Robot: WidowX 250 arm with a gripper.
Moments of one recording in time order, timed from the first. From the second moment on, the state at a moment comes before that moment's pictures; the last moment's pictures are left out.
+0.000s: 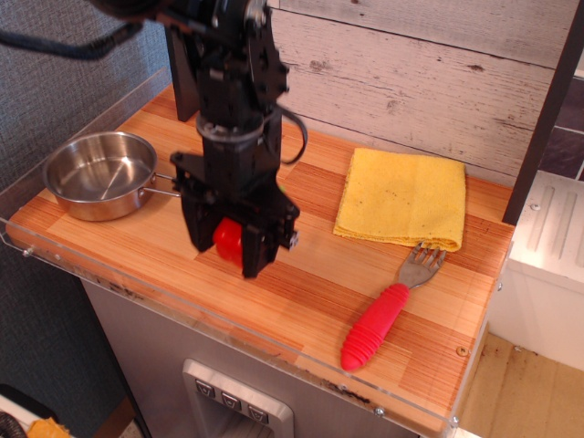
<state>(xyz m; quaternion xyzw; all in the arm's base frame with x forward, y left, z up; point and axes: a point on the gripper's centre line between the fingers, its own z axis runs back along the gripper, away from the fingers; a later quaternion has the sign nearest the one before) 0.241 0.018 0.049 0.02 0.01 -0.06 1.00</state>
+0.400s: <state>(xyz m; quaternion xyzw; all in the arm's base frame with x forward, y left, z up) 0.238 0.026 0.029 0.04 0.04 -0.05 1.00</state>
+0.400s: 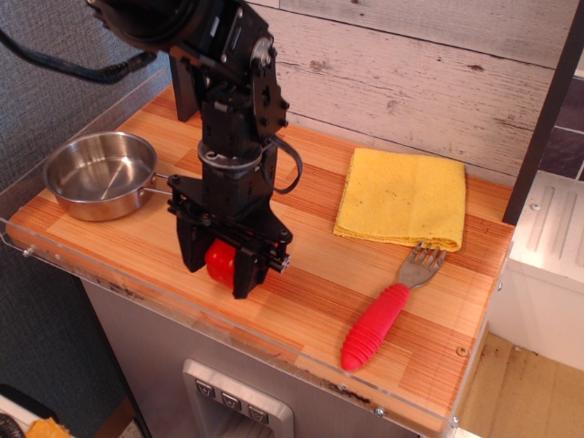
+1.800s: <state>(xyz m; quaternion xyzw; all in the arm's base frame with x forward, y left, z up) 0.232 0.029 0.099 -0.01 -0.03 -0.05 1.00</state>
